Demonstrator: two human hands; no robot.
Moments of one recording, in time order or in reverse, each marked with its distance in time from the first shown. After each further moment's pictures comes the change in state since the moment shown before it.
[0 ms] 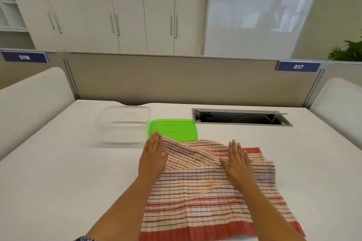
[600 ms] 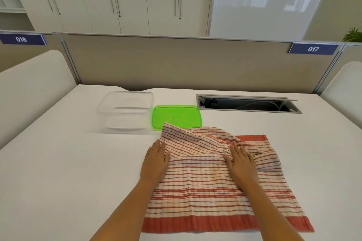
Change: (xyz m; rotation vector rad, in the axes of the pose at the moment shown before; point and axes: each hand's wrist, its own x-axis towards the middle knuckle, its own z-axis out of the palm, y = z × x) left_hand -0.038 0.003 0.024 -0.254 -0.206 -0.170; right_hand -0.016 0.000 0.025 0.068 -0.048 0.111
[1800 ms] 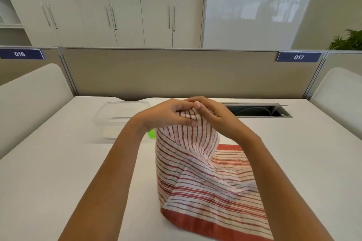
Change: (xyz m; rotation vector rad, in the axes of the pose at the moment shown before) left_hand 0.000 0.120 -0.229 -0.578 -0.442 0.416; right_hand -0.011 -0.115 -0.208 0.703 -0.057 -0.644
